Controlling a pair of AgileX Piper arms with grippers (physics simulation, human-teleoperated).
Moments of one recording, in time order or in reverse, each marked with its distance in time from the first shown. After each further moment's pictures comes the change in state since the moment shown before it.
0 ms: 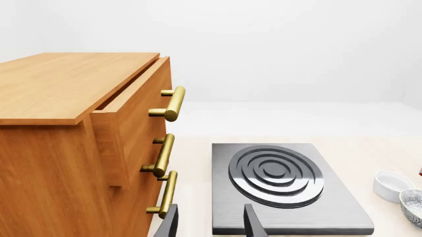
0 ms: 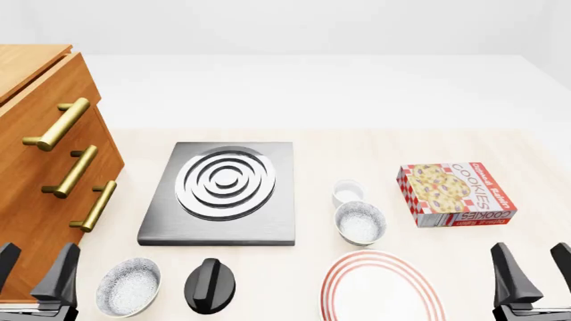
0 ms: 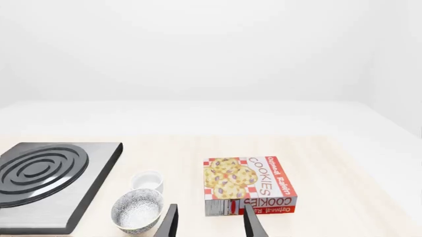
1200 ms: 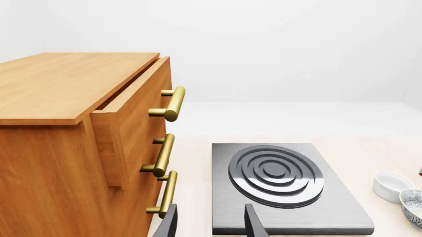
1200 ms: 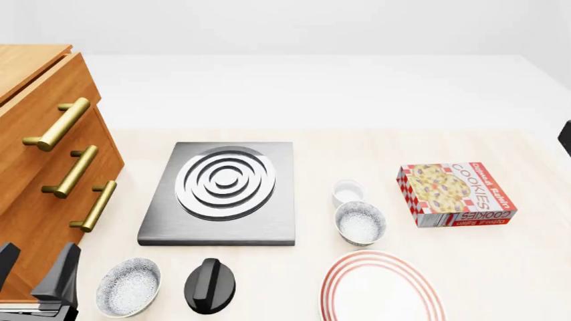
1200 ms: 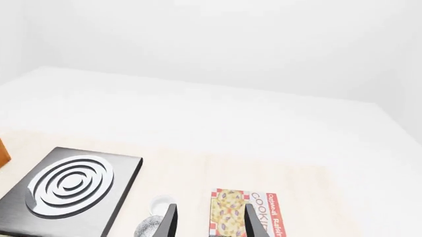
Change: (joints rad) left arm 0.000 0.000 0.000 0.000 0.000; right arm 0.095 0.438 -0.839 0.531 -0.077
